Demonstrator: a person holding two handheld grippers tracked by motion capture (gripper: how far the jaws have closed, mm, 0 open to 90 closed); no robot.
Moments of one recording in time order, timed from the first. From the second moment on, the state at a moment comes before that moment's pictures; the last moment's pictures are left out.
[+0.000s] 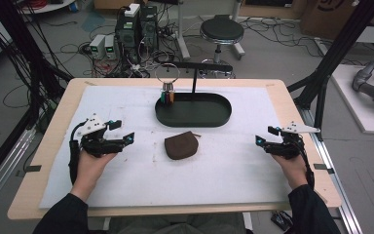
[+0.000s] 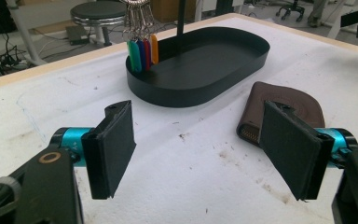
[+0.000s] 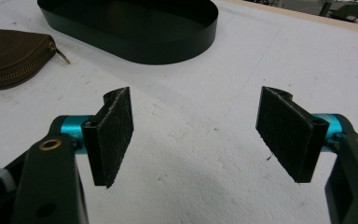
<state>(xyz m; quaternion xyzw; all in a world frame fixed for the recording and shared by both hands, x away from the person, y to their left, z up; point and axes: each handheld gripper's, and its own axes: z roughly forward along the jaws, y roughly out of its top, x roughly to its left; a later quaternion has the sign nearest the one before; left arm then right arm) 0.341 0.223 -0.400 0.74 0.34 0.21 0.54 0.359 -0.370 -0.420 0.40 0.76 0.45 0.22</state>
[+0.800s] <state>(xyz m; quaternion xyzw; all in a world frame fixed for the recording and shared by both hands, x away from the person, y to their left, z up) 0.362 0.164 -0.414 0.78 0.32 0.14 0.52 0.358 -0.366 -0.421 0.40 0.77 0.44 0.22</state>
